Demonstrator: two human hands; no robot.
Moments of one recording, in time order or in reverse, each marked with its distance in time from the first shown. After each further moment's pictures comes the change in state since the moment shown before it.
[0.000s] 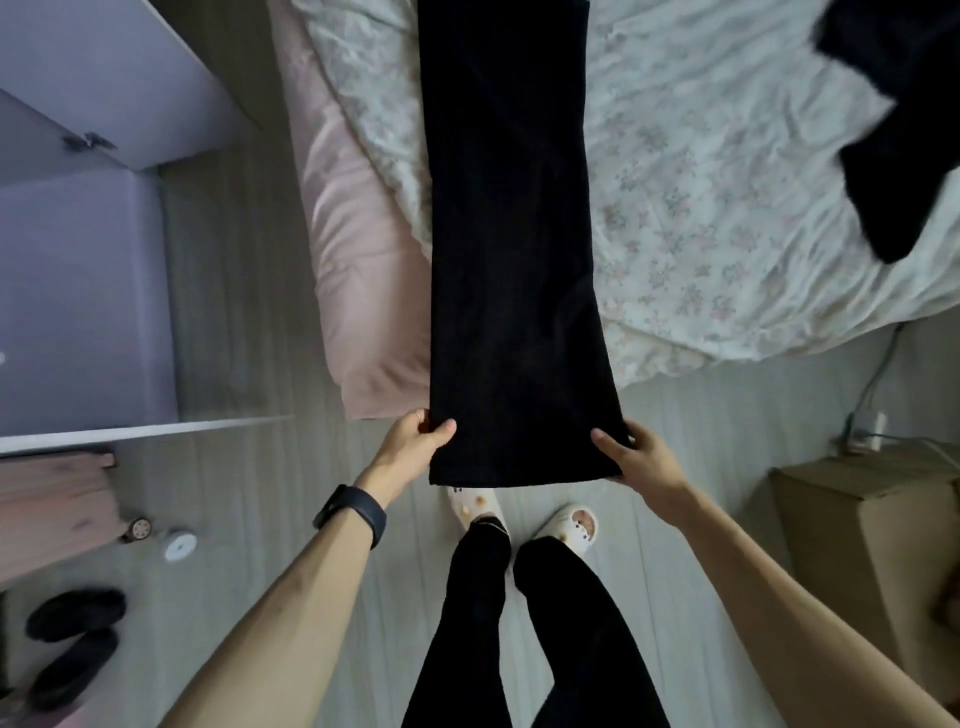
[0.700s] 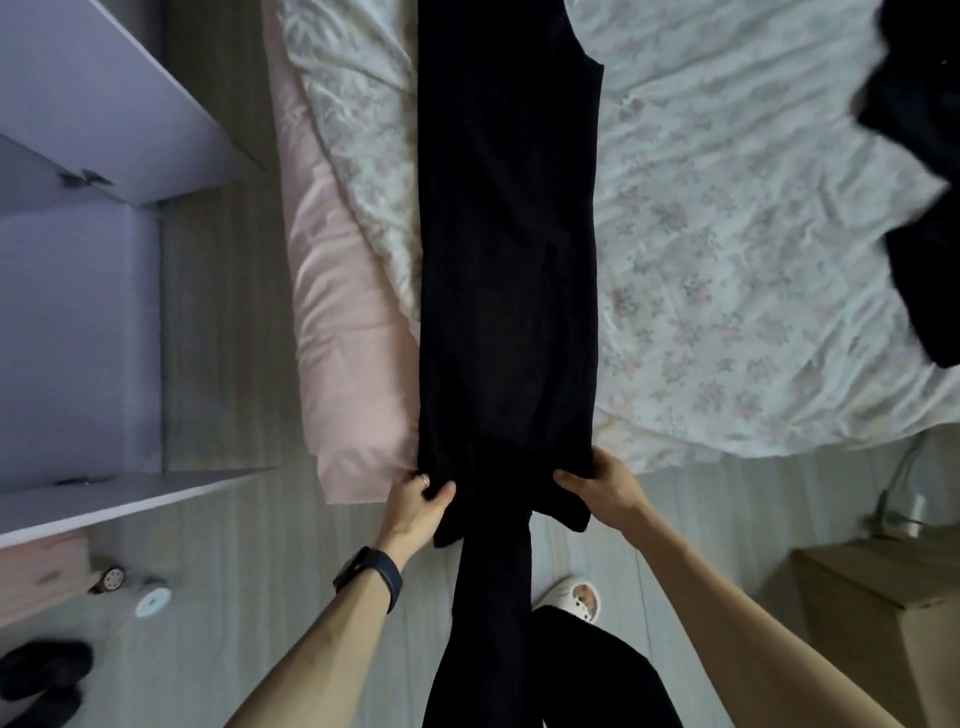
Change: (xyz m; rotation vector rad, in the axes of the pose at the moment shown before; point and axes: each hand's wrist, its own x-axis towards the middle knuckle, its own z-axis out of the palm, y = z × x) left_hand 0.072 0.029 0.019 0.292 0.118 -0.080; right_hand 0.086 -0.093 0.016 -0.416 -0.029 0.000
